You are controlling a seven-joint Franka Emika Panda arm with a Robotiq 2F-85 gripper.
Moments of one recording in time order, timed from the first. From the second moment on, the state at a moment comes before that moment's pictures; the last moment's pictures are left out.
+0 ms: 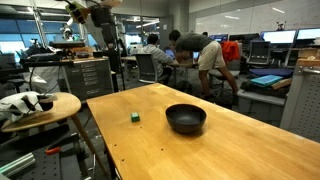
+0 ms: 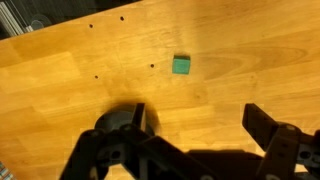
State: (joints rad) arm 0.02 -0.40 0.40 -2.46 -0.02 2.13 0.67
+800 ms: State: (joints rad) arm 0.09 0.06 0.32 -2.49 -0.17 2.52 0.88
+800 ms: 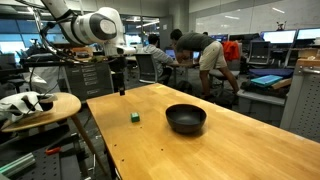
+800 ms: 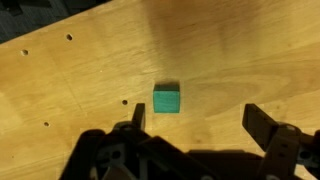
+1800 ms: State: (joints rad) arm 0.27 0.39 0.03 -2.44 -0.24 2.81 0.93
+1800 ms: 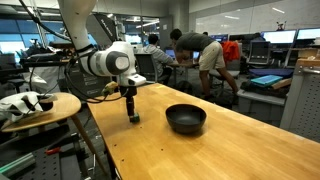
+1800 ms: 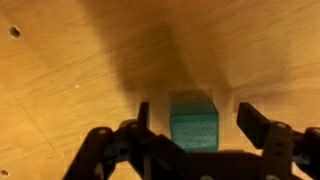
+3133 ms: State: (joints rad) arm 0.46 0.27 -0.17 -2.48 -0.31 2.79 0.92
